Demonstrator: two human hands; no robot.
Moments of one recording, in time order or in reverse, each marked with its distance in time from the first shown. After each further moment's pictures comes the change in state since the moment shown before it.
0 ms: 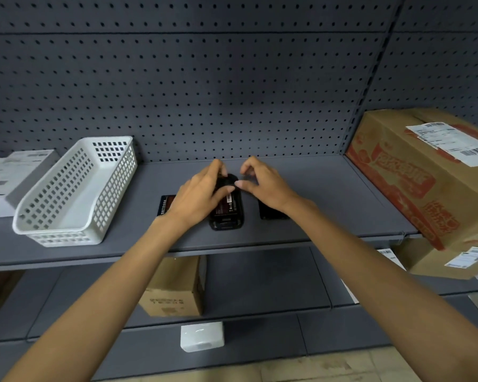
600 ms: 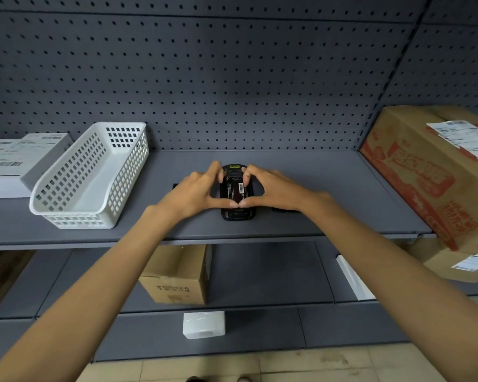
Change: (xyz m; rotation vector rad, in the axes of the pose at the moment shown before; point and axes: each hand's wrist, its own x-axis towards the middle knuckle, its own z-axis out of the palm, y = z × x) left_hand -0.016 -0.034 -0.013 -0.026 -0.226 -0.033; right_hand -0.011 -0.010 -0.001 -0.116 -0.361 -0.050
